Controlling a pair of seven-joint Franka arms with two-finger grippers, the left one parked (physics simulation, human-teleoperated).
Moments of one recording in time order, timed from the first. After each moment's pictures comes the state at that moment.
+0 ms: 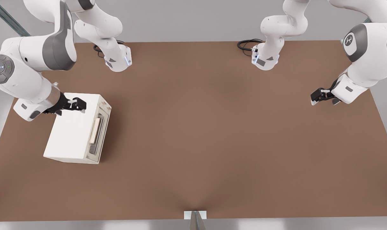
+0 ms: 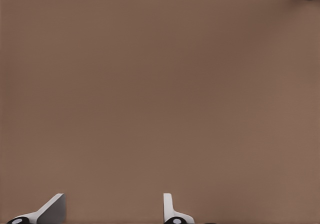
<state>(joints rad) 0.09 0.19 0.01 -1.31 -0.03 1.41 -0.02</state>
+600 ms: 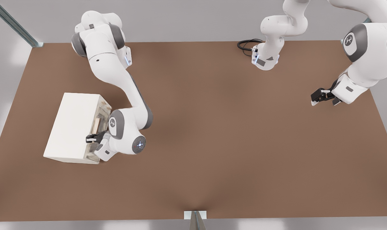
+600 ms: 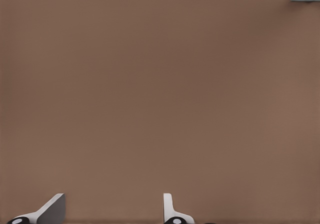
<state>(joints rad) 0.48 0.75 -0.12 -1.16 -0.74 1.20 0.13</state>
